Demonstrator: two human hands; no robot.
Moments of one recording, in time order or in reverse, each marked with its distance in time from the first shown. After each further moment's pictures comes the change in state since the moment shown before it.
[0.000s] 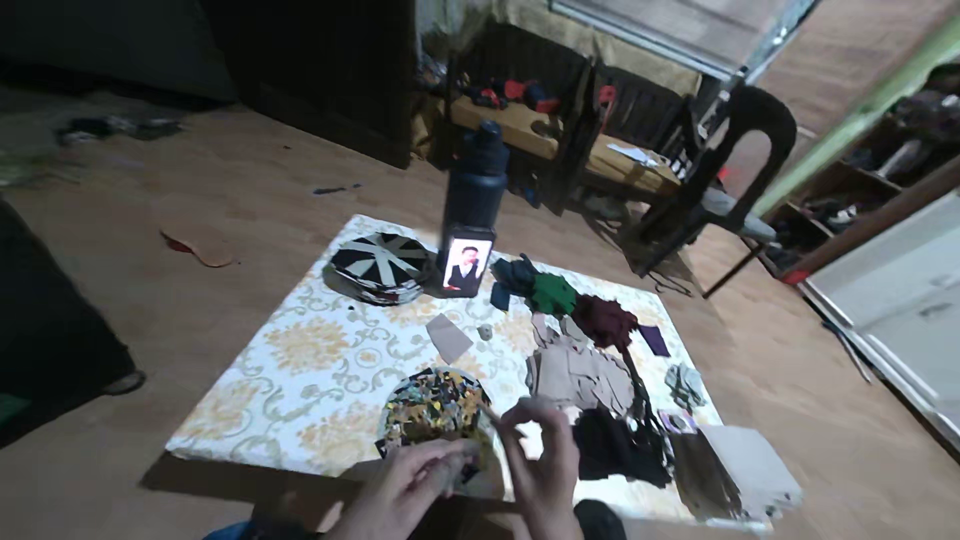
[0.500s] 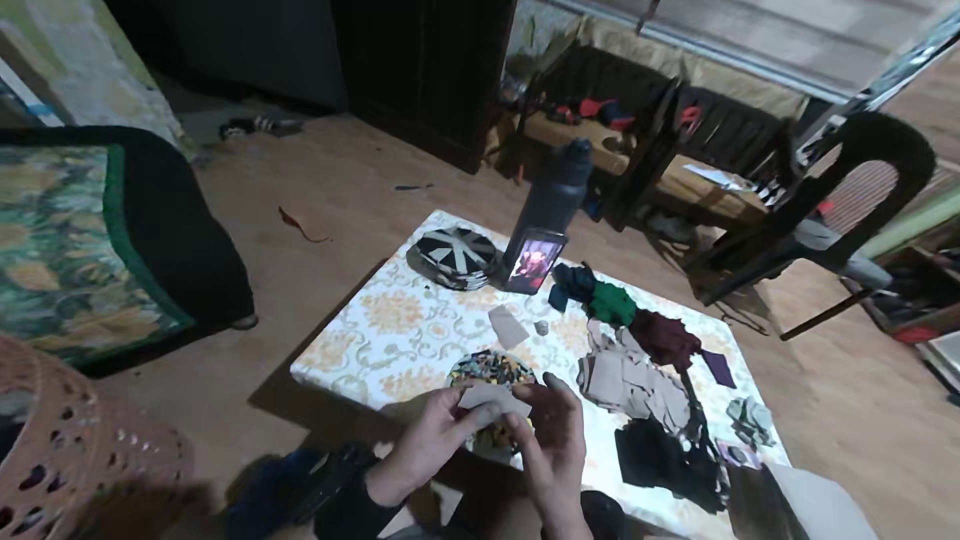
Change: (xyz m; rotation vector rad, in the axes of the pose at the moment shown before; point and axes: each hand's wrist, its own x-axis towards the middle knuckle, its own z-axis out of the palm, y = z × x) left_hand -0.007 -0.004 -0.006 -0.330 0.324 0.004; right_hand -0.017 -0.023 0.044 0.442 -0.083 0.133
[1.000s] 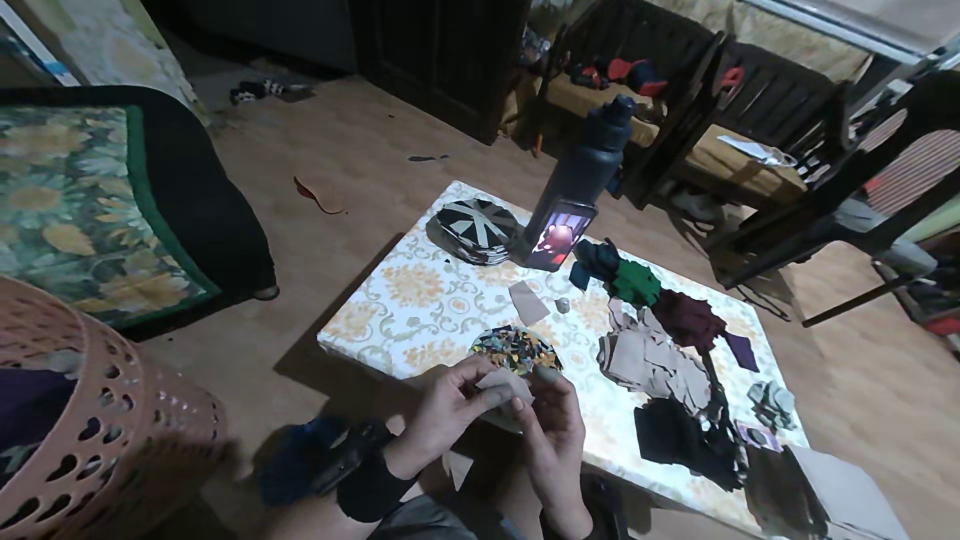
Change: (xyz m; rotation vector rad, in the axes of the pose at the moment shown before) left_hand -0.006 -0.019 -0.019 0.081 0.028 0.092; right_hand -0.021 -0.002 0.023 0.163 0.006 0.147
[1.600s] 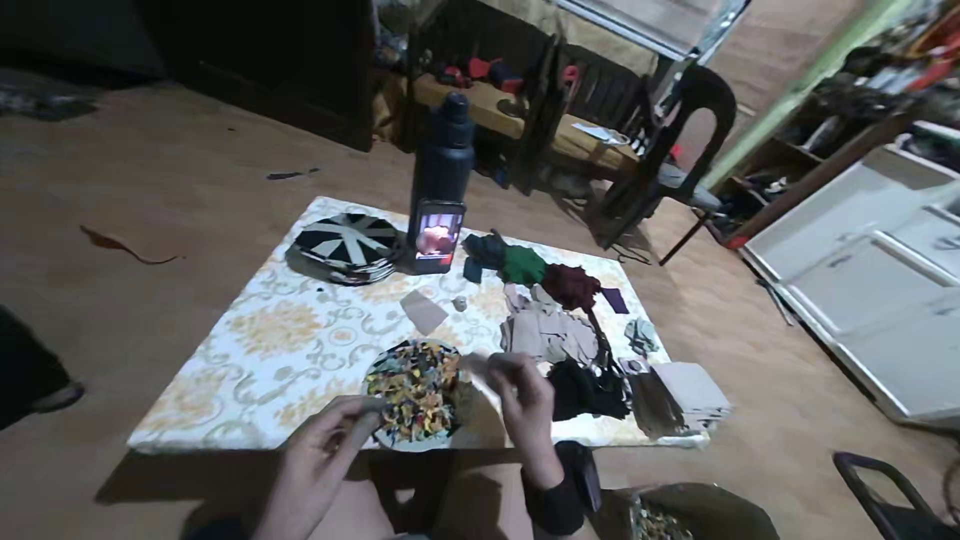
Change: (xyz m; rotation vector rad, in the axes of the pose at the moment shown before) left_hand -0.006 -0.009 -0.016 0.267 -0.005 0.115; right_hand 0.025 -0.002 -0.089 -0.586 0.173 -0.153
